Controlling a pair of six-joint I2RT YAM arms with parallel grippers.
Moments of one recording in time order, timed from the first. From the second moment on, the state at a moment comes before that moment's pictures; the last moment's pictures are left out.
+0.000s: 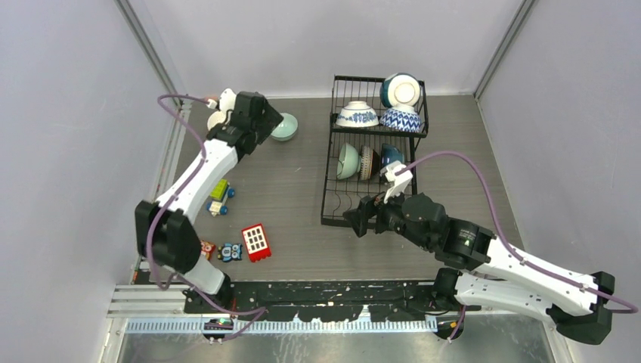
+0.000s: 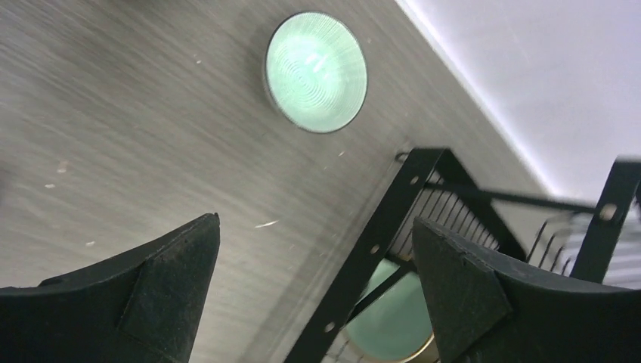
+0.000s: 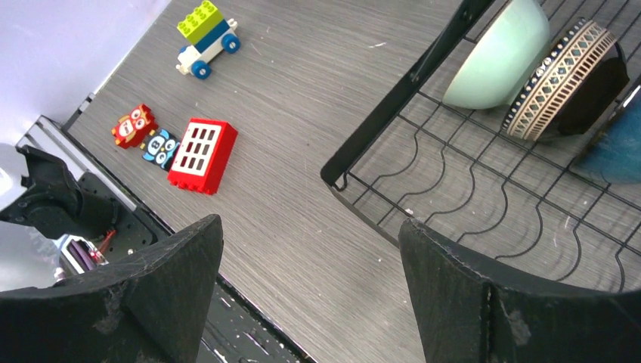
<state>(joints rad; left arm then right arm) -0.34 1.62 1.47 -0.53 -0.35 -1.04 1.09 0.74 0.79 -0.38 0.33 0.42</state>
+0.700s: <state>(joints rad) -0.60 1.06 1.01 -0.35 0.00 -0.47 1.08 0.96 0.90 -0.33 0.52 0.53</state>
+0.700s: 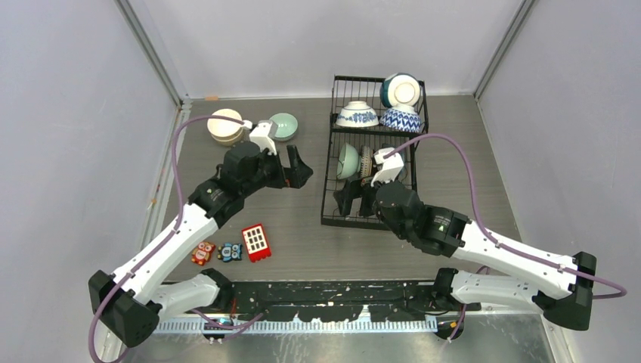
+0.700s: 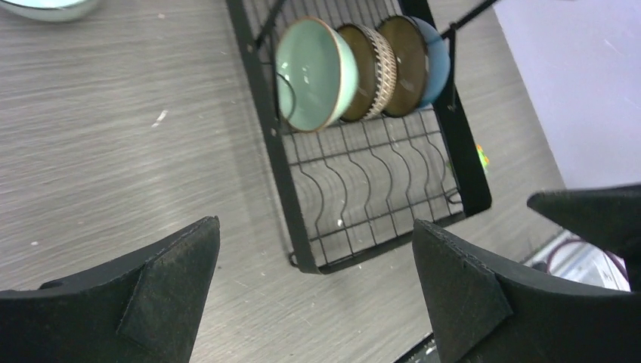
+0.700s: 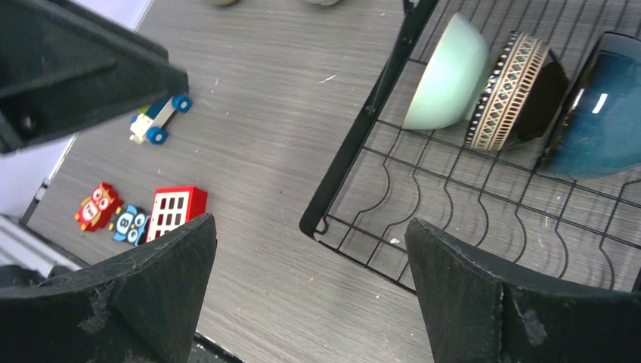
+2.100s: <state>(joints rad) -0.64 1.44 0.83 0.31 0.30 -0.61 1.07 0.75 0.79 -0.44 0.58 0.52</state>
